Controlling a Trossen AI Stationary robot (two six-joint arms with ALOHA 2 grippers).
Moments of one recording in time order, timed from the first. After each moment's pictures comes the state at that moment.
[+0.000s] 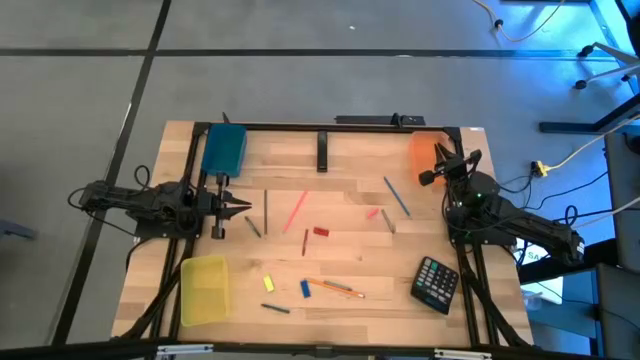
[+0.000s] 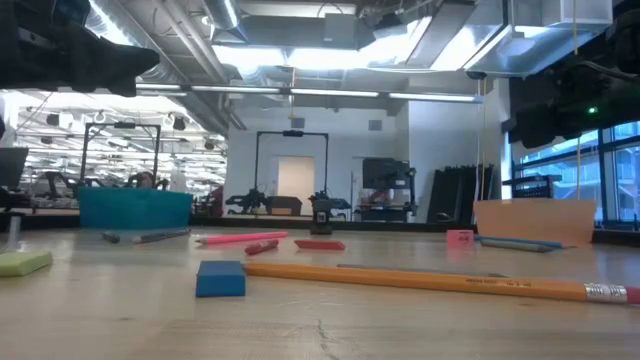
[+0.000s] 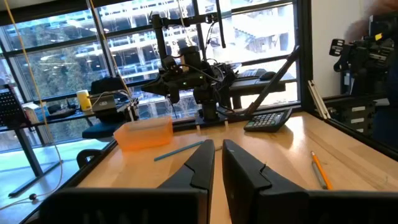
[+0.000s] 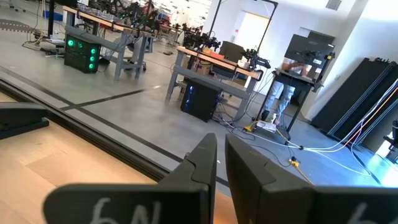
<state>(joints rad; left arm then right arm) -0.12 0.00 0.01 0.10 -0.14 0.17 -0.41 0.04 0.01 0.08 0.79 -0.32</state>
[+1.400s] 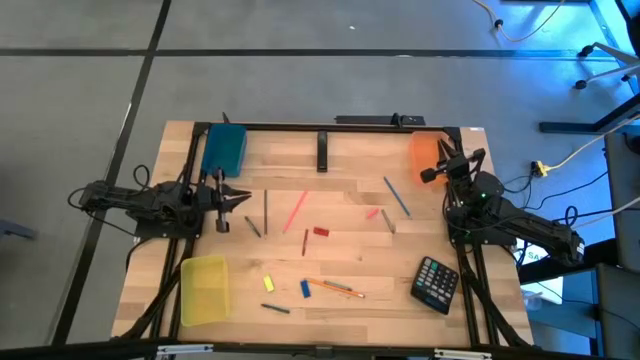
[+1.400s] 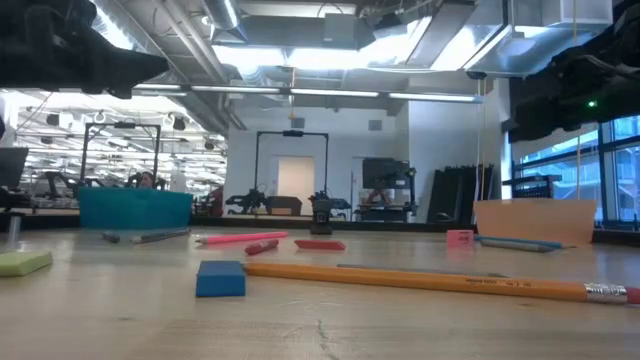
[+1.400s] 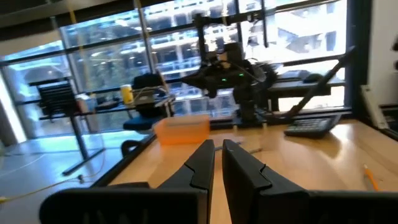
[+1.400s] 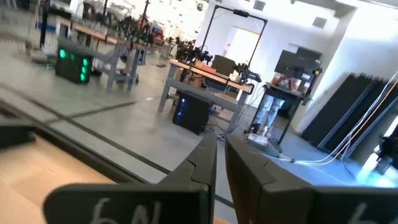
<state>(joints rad) -0.12 0.00 0.01 0.12 -0.32 0.17 -0.42 0.05 0.01 0.18 0.79 -0.45</state>
